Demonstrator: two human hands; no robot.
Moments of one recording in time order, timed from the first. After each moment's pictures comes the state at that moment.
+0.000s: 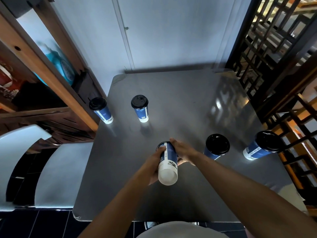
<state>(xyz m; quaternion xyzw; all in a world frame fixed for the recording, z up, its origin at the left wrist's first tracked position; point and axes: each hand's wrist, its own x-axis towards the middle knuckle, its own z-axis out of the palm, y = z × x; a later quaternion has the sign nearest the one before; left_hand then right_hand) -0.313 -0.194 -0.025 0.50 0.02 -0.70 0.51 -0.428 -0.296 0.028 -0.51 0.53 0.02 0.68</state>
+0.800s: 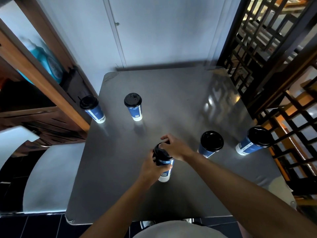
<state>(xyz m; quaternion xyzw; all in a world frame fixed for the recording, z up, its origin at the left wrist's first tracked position) -0.333 -0.164 -0.002 0.73 -0.28 -0.48 0.40 -0.425 -0.290 0.039 -0.70 0.47 -0.01 0.53</state>
